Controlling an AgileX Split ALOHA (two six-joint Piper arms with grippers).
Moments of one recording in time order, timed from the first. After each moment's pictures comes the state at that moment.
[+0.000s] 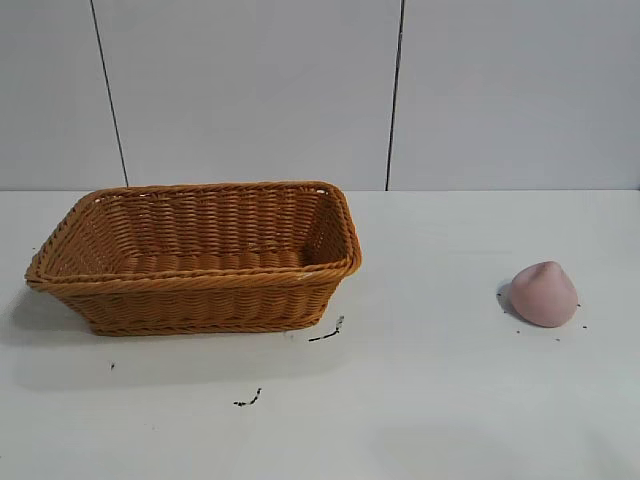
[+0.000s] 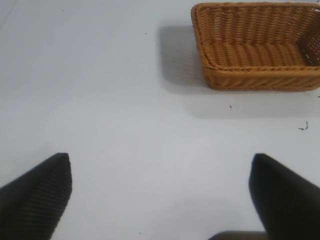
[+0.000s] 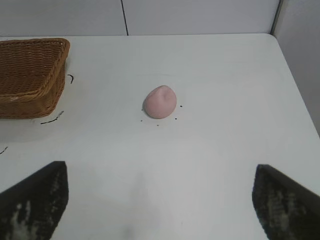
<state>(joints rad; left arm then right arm) -0.01 0.00 -0.50 -0.01 1.06 -0.03 0.02 0.00 -0.50 0.02 1.03 0.00</state>
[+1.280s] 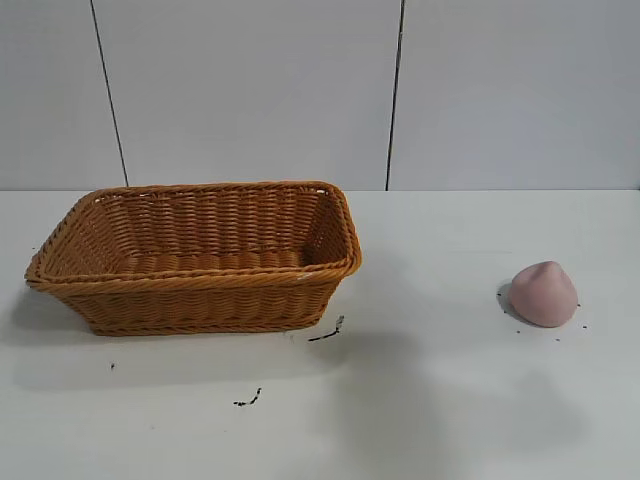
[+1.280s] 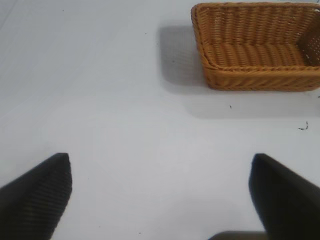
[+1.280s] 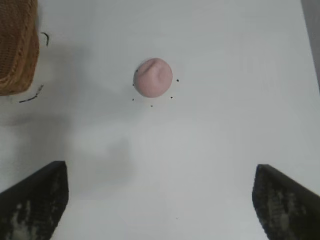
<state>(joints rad) -0.01 0.00 -0.50 -0.01 1.06 -0.03 0.02 1.50 -1.18 0.00 0.97 -0.01</state>
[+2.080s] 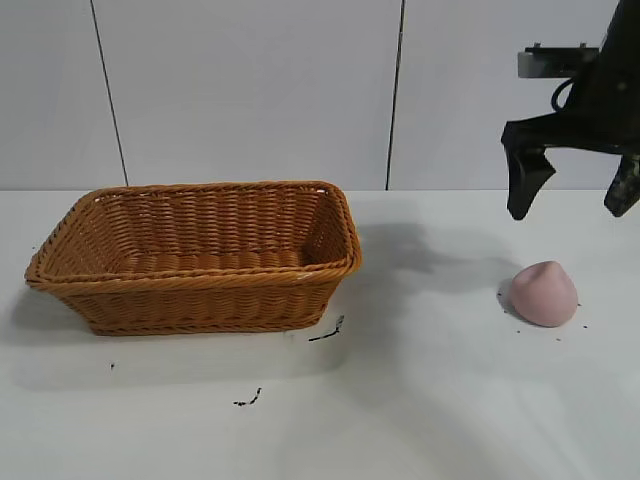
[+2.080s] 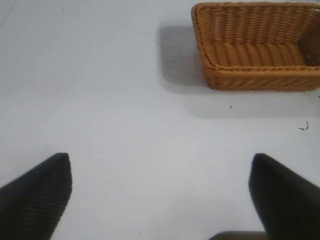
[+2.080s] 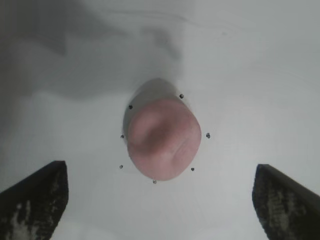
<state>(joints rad) -0.01 0.00 -0.50 -0.01 1.06 -0.03 0.06 2.08 -1.42 0.00 0.82 -0.05</state>
